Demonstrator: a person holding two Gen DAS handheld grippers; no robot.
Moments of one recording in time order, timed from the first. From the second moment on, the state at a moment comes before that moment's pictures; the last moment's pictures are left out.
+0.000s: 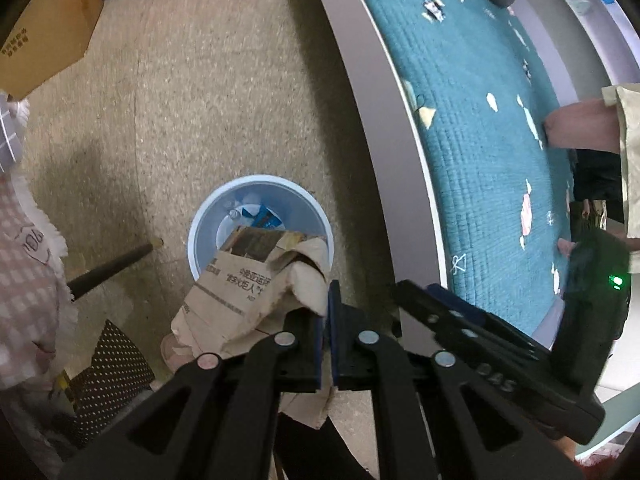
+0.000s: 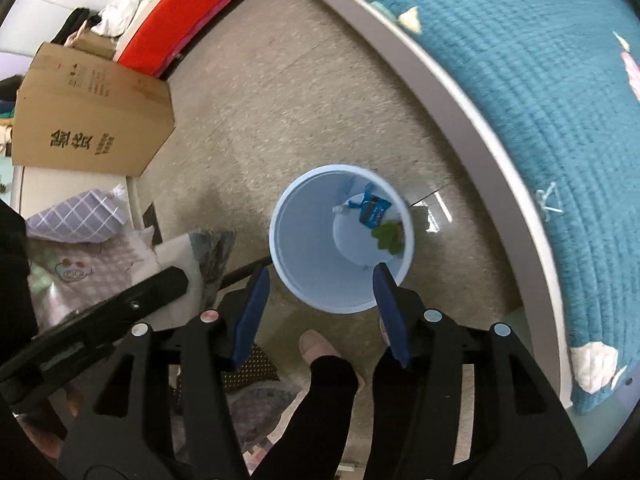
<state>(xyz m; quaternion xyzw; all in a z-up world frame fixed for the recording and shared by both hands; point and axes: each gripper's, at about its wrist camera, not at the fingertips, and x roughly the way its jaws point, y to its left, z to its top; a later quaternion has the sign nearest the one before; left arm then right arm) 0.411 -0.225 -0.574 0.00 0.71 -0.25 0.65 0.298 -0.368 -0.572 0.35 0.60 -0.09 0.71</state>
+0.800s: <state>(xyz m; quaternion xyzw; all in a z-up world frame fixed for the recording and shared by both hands) 0.419 -0.209 -0.534 0.00 0.72 -0.21 0.67 0.309 -0.354 -0.501 0.33 0.57 -0.08 0.74</state>
